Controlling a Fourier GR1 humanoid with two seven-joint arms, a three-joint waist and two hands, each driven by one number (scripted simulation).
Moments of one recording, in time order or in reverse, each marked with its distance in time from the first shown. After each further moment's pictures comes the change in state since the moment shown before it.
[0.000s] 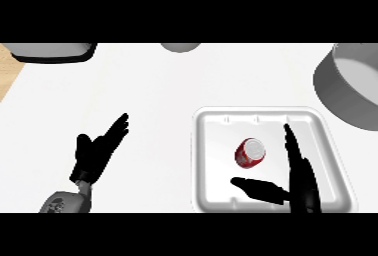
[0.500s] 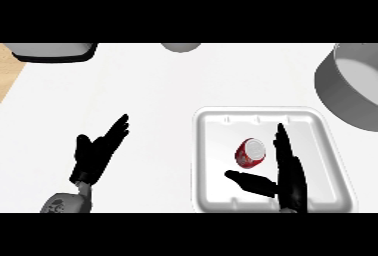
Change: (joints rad) left arm 0.010 -0.017 0.019 -0.012 -0.011 -0.021 0.011; right arm -0.027 0.029 -0.030 0.175 -0.271 -0.096 -0.271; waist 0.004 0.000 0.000
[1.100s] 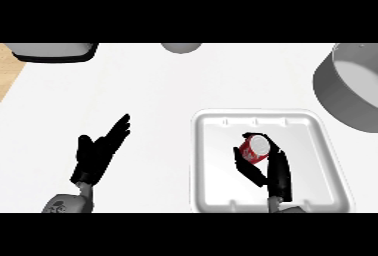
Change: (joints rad) left arm 0.008 -0.025 0.013 -0.030 -0.032 -0.013 0.023; right arm -0.114 -0.014 -0.019 0.315 -0.123 -0.016 -0.327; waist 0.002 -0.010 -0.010
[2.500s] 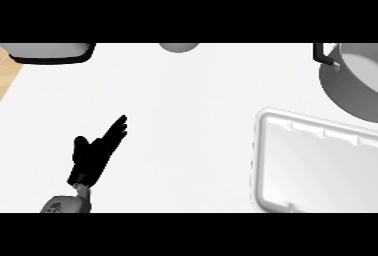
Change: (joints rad) left arm 0.012 -0.010 0.035 0.006 -0.015 -0.018 -0.010; right arm 0.215 -0.530 -0.621 0.287 -0.434 0.233 -0.501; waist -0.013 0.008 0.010
